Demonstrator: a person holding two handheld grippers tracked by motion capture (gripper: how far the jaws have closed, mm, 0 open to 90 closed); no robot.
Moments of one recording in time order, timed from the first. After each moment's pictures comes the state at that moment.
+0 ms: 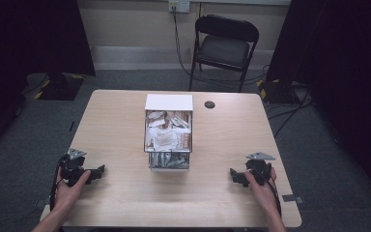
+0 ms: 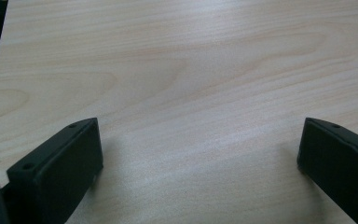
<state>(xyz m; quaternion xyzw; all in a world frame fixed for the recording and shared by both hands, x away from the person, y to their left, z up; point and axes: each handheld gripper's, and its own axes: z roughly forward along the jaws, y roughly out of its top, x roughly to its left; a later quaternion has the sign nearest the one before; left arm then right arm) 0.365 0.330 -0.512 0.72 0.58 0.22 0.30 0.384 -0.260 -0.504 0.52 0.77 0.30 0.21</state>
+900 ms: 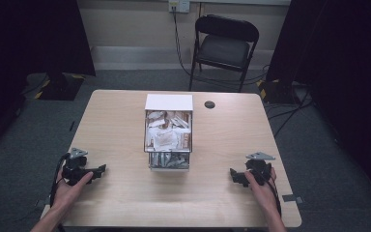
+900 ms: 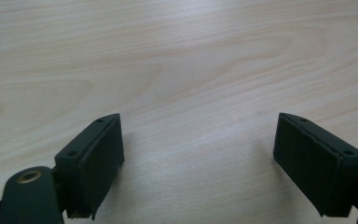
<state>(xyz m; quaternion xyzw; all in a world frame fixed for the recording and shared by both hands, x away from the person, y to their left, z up) 0.364 0.326 -0.503 0.74 0.56 0.19 0.32 0.384 -0.260 -0.504 0.52 0.77 0.30 0.21</state>
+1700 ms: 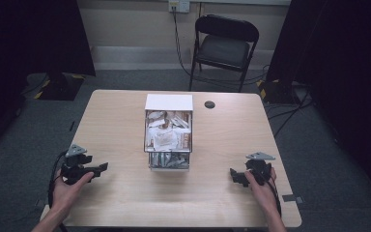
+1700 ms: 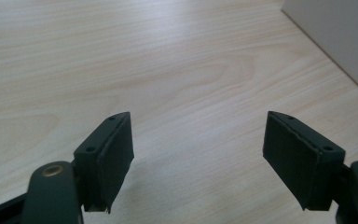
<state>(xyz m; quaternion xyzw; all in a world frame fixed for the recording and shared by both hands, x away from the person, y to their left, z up) 0.357 0.319 -0.475 0.75 0.52 0.17 0.37 0.384 -0.260 -0.504 0.52 0.77 0.30 0.21</state>
